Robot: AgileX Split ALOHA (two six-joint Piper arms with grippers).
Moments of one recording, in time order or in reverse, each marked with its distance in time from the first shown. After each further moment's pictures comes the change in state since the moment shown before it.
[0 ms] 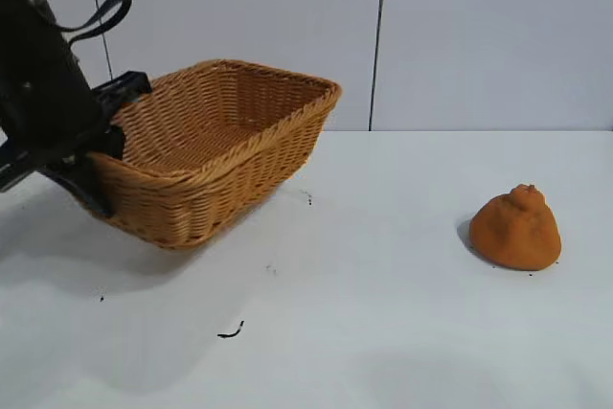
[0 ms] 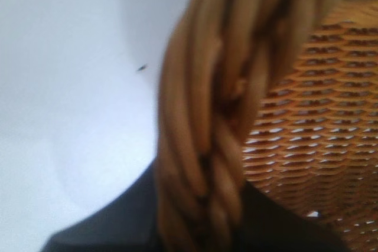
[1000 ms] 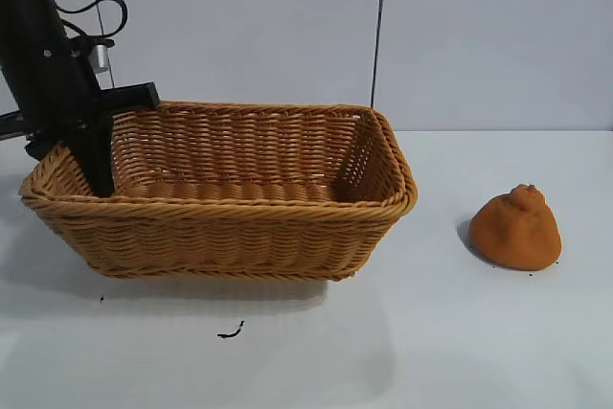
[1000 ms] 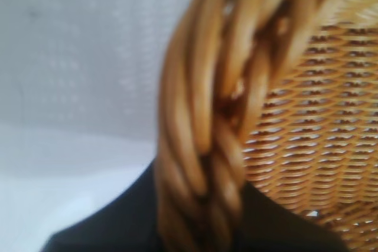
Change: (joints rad) left arm 0.127 0.277 -0.335 -0.109 0.325 1.102; right arm 0.000 0.000 0.000 0.002 -0.001 0.000
